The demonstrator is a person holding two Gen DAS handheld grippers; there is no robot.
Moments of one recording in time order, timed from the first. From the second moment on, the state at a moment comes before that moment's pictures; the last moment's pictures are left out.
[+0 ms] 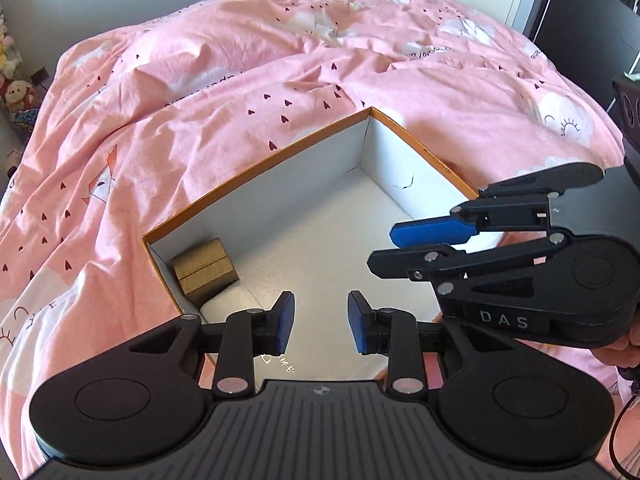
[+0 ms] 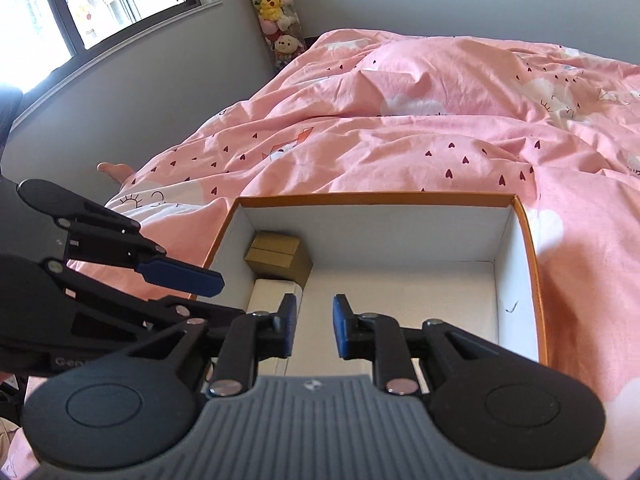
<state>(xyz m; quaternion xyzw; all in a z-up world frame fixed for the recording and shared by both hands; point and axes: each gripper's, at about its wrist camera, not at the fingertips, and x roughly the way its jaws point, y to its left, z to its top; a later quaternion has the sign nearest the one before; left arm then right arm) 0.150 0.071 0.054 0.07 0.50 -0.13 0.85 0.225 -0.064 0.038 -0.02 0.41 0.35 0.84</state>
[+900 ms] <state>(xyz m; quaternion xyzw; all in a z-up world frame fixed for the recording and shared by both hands) 0.058 0.048 -0.035 -0.12 0.54 -0.11 0.83 0.092 -0.155 -0.010 -0.03 0.49 0.34 0.80</state>
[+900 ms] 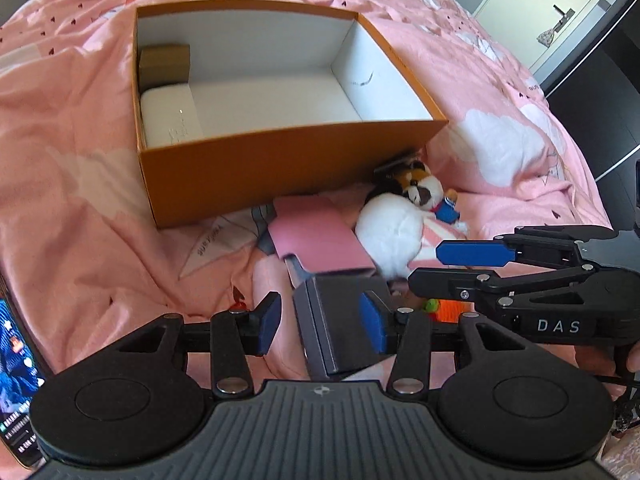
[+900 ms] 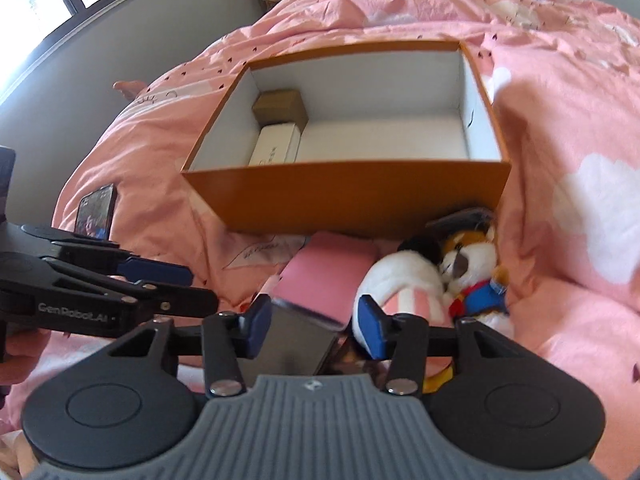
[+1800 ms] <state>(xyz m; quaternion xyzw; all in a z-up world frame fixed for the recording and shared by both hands) 0.065 0.049 -0.096 -0.23 0.59 -0.11 0.77 0.101 -0.141 -0.069 -0.06 0.60 0.32 0.74</state>
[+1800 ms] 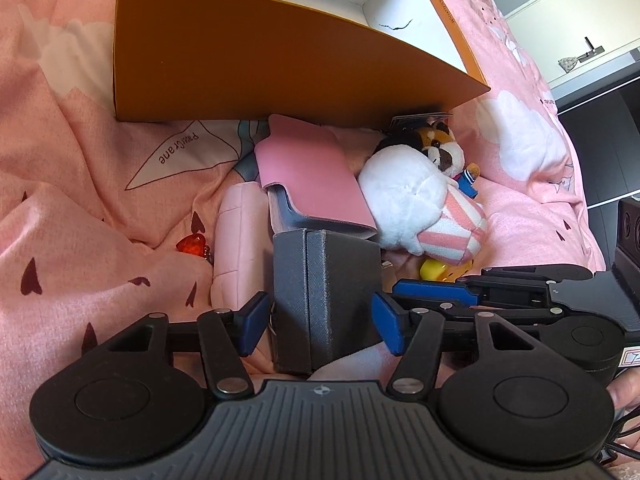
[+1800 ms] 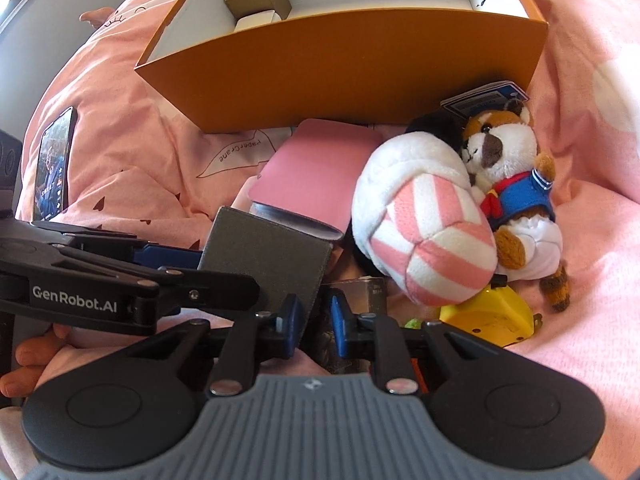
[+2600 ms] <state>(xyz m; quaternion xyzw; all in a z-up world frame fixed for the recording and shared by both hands) 0.064 0.032 -0.090 -0.24 0.57 -0.14 0.77 0.101 -0.150 -0.072 -0.06 0.60 0.29 0.74</state>
